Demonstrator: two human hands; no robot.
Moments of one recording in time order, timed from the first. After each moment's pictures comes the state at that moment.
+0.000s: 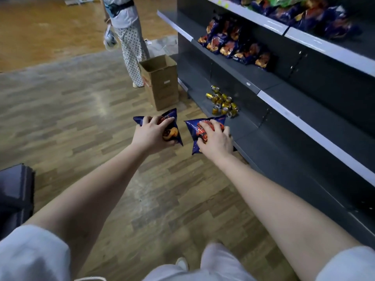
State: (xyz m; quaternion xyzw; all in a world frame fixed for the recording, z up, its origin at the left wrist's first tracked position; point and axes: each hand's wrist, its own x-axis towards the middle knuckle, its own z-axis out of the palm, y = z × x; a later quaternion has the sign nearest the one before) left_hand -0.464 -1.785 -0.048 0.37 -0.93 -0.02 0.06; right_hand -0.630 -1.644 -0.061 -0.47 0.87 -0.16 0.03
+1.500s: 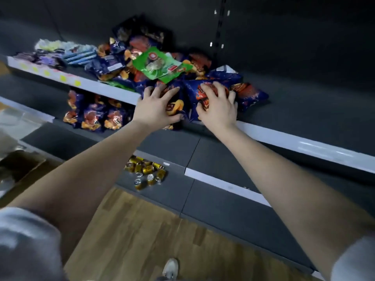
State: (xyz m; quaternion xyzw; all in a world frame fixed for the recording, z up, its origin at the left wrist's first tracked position) left_hand -1.181 -2.042 0.062 0.02 -0.98 -0.06 0.20; right_hand -1.227 -1.852 0.065 -0.17 0.94 -0.18 -0.22
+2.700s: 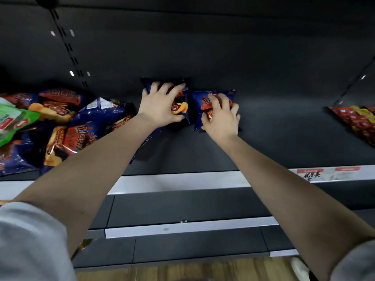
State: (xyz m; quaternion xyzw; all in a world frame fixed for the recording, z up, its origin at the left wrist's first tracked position) left_hand -1.431 -1.758 0.093 -0.23 -0.95 -0.05 0.21; right_hand -1.379 -1.570 0.059 0.07 0.95 -0.14 -0.25
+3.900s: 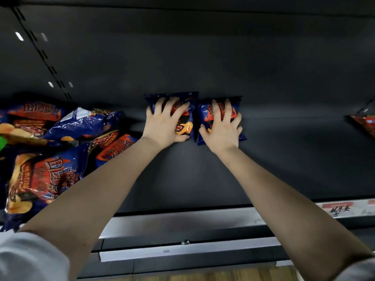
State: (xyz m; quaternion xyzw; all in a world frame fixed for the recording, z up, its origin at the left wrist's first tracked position) left_hand -1.485 -1.739 0.041 -0.23 -0.94 -0.02 0.24; right_hand -1.453 -1.559 0.020 0.10 0.96 -0.13 -0.23
